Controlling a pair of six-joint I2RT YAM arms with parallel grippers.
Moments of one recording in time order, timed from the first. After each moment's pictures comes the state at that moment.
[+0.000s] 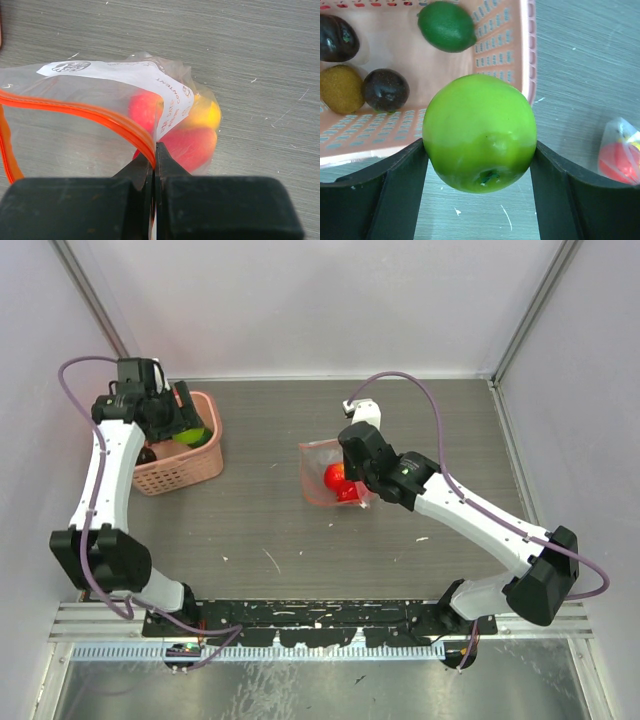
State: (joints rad) left arm 0.05 1.54 1.62 -0.95 0.04 -0.32; right arm 0.82 1.35 1.25 -0.58 0.48 0.42
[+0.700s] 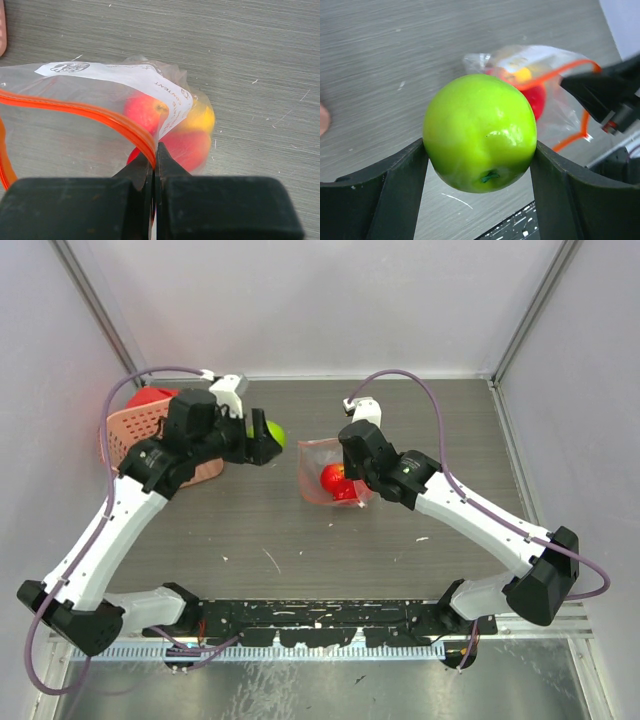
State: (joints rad) left arm -0.47 1.21 1.45 -0.77 0.11 -0.33; right arm 0.82 1.35 1.27 -0.59 0.47 0.43
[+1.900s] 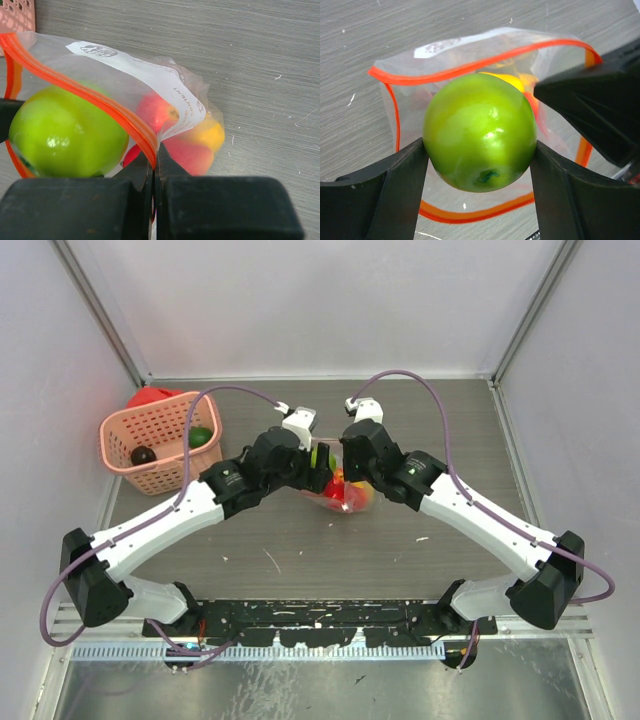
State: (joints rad) left arm -0.88 1.35 1.24 -0.43 -0.19 -0.38; right arm 0.82 1.32 1.27 -0.60 0.39 0.45
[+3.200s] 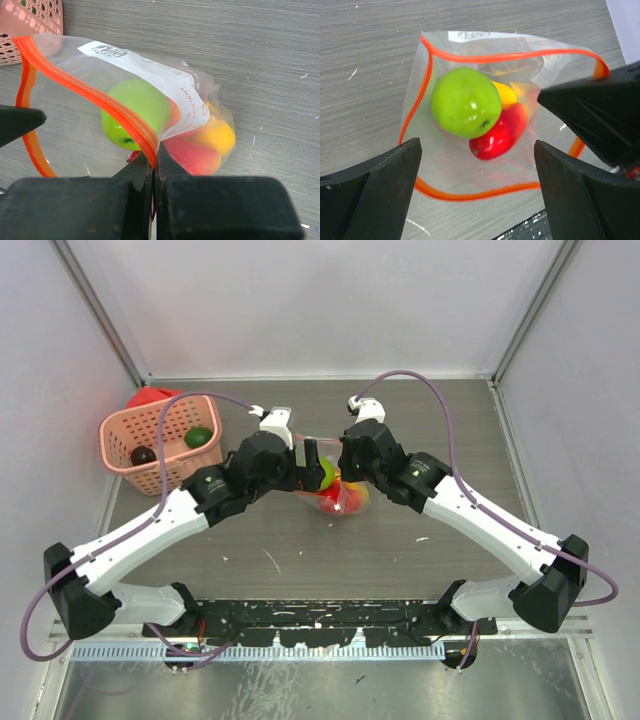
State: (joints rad) left arm -0.88 1.28 1.20 -0.45 -0.28 -0.56; right arm 0.82 1.30 1.26 -0.57 0.32 0.51
